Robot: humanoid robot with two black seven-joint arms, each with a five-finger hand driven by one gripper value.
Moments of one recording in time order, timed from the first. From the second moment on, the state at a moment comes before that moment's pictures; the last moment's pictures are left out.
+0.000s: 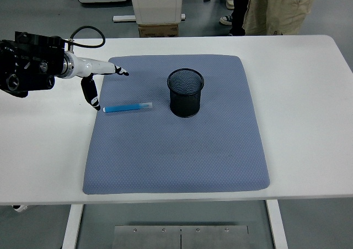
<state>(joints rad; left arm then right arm) -1.80 0.29 1.13 -1.14 0.43 0.10 -0.22 0.03 0.00 0.26 0.21 -0.04 0.05 0.25</state>
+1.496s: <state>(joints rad) -1.70 0.20 1.03 -1.14 0.28 0.11 -0.21 0.03 0.00 0.26 0.21 -0.04 0.05 0.25</state>
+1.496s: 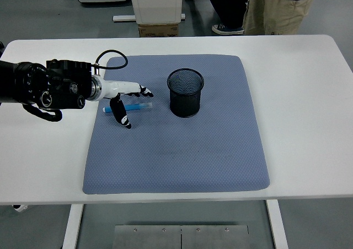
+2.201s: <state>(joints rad) -1.71 0.18 1.02 -1.14 0.28 0.10 -0.20 0.03 0.00 0.26 0.21 -0.04 0.05 0.25</state>
